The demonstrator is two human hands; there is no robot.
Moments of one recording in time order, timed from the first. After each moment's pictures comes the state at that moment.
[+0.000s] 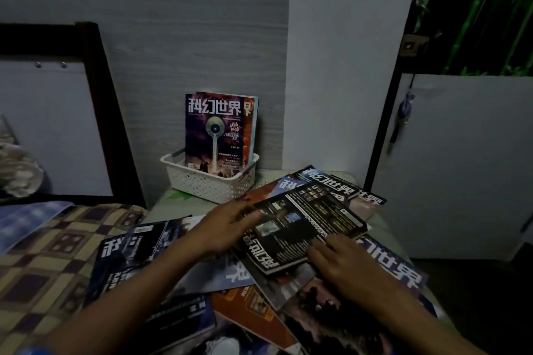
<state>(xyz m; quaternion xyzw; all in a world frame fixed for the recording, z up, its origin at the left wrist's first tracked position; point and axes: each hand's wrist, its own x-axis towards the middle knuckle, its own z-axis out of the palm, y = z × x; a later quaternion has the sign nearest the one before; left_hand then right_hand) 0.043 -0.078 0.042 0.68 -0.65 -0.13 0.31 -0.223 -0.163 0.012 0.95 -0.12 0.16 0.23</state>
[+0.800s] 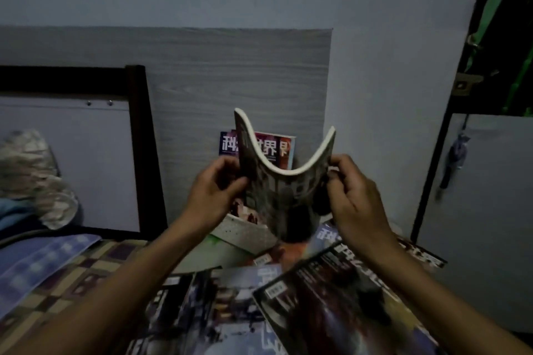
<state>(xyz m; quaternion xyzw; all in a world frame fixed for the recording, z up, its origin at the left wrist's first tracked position) 0.119 -0.089 0.143 0.56 -0.50 -0.07 0.65 -0.097 -0.179 0.161 0.80 -0.19 0.52 -0.24</state>
